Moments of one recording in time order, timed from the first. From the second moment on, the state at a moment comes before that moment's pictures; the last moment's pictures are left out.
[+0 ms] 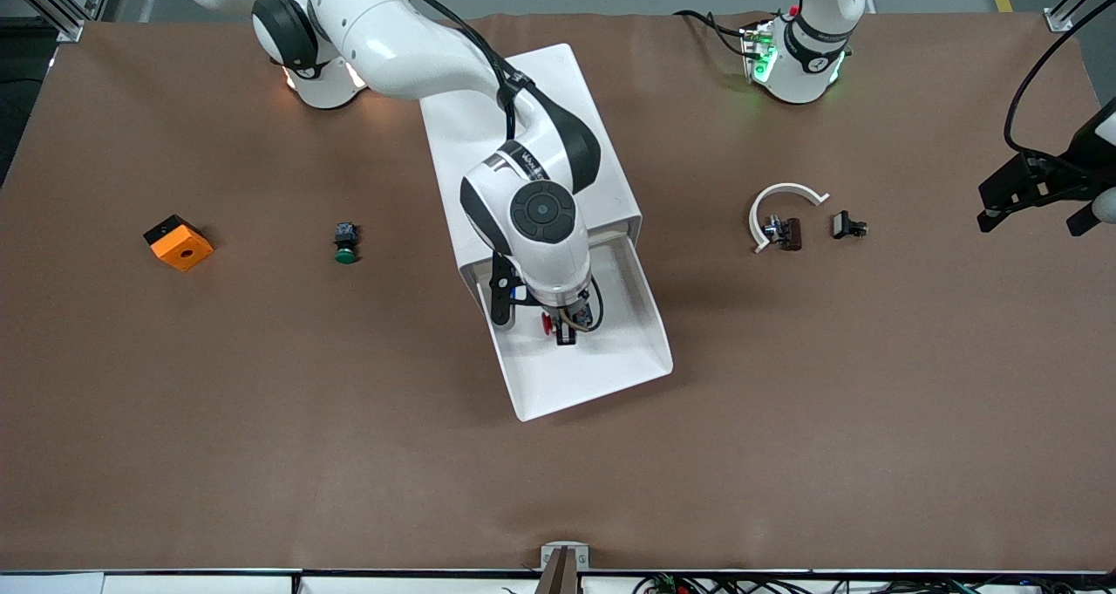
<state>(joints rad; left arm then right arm) 0.05 0.01 -0.09 -1.53 0.03 1.71 0.04 0.80 1.03 -0.19 -0.74 0.19 1.85 2.21</state>
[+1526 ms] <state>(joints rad) -0.01 0.14 -0.09 -1.53 -0.01 1.78 -0.07 0.59 0.91 -0.05 -0.61 0.19 1.54 1.79</state>
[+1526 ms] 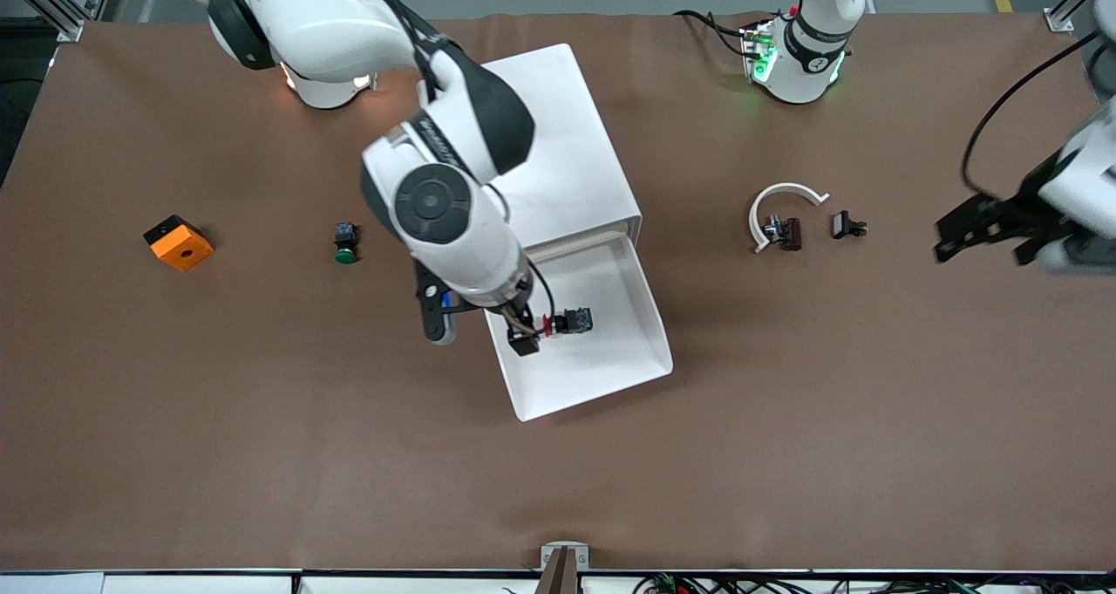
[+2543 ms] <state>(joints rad) -0.29 0.65 -0.10 -1.42 -0.02 2.32 -0.67 0.11 0.67 -0.04 -0.61 -0.01 0.92 -0.01</state>
